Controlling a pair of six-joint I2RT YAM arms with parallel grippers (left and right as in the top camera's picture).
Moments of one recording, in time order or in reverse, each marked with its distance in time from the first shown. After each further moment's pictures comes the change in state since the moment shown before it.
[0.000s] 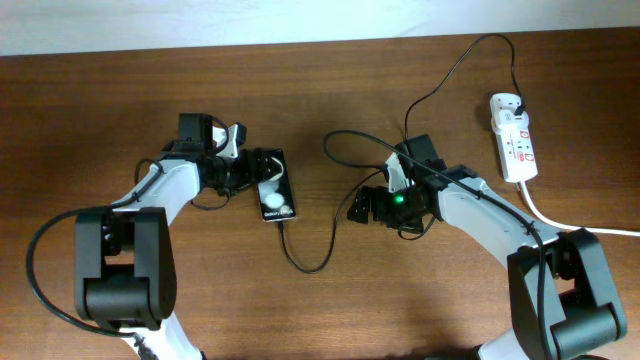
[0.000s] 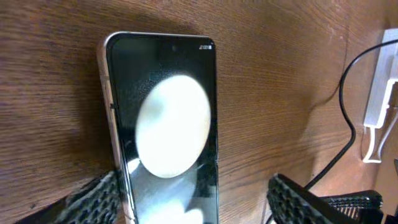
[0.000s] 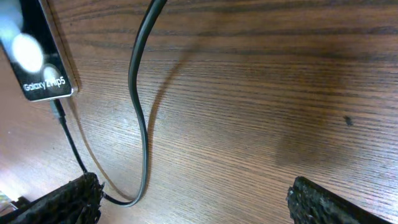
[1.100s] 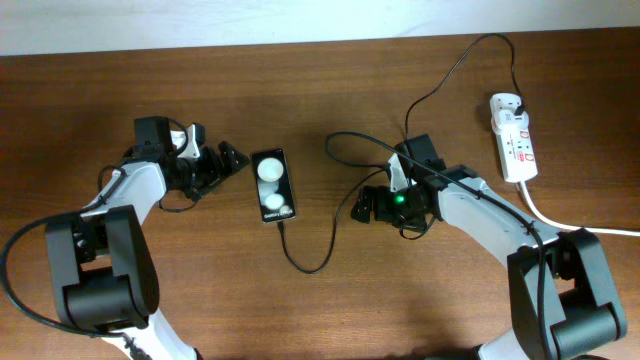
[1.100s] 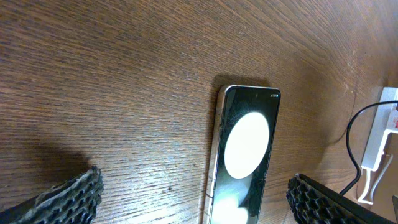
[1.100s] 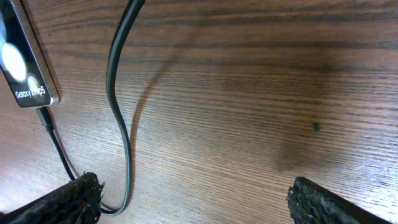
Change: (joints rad) left arm 0.175 -0.002 0.000 -0.016 -0.004 0.000; right arm 0.000 0.000 0.000 0.001 0.064 -0.001
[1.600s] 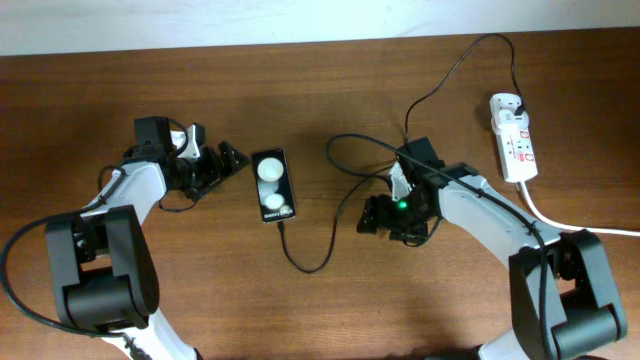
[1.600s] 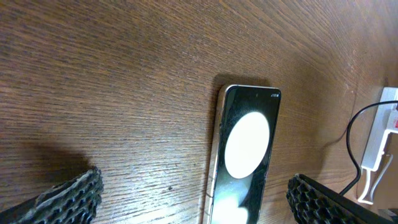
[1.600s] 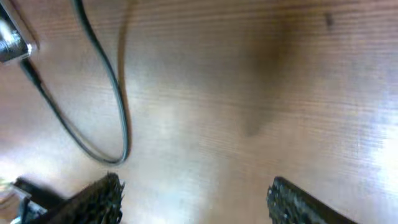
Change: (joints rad) left arm 0.000 0.000 0.000 -0.003 0.000 0.000; right arm -0.001 -0.003 0.047 -0.229 -0.062 0.004
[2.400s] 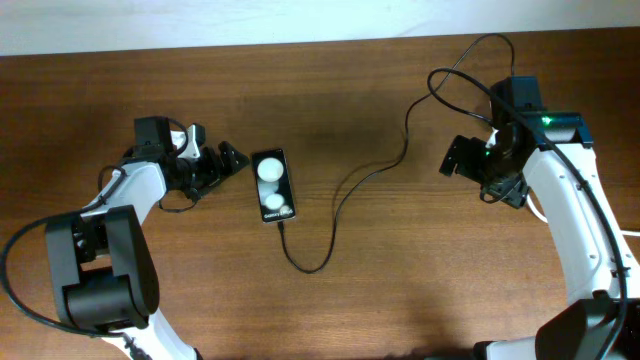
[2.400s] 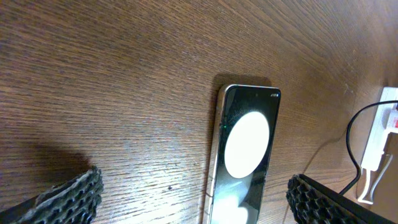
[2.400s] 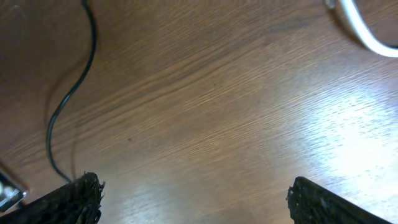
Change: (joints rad) left arm 0.000 0.000 0.000 0.001 0.000 0.000; right arm -0.307 -0.128 0.388 -0.407 0.441 0.064
